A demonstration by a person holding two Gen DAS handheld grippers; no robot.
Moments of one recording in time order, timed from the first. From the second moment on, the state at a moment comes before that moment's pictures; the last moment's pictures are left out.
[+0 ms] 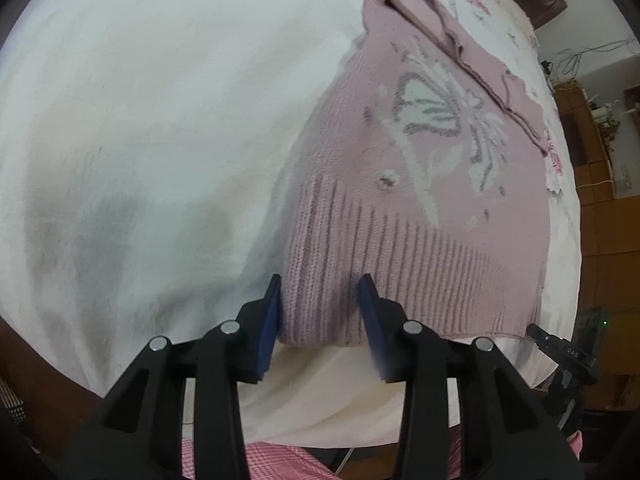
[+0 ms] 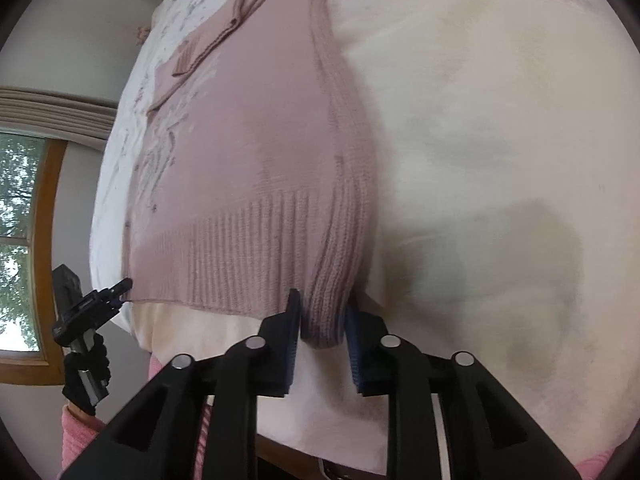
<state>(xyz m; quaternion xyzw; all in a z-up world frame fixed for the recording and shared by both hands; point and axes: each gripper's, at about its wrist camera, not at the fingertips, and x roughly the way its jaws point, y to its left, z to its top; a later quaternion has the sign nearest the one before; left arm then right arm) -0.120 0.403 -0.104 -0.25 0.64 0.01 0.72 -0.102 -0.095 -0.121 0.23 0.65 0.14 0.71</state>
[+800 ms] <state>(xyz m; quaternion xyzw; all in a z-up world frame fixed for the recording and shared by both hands) -0.063 0.406 -0.023 -0.28 0.56 -0.03 0.78 -0.040 -0.121 -0.035 0.36 0.56 0.22 0.72</state>
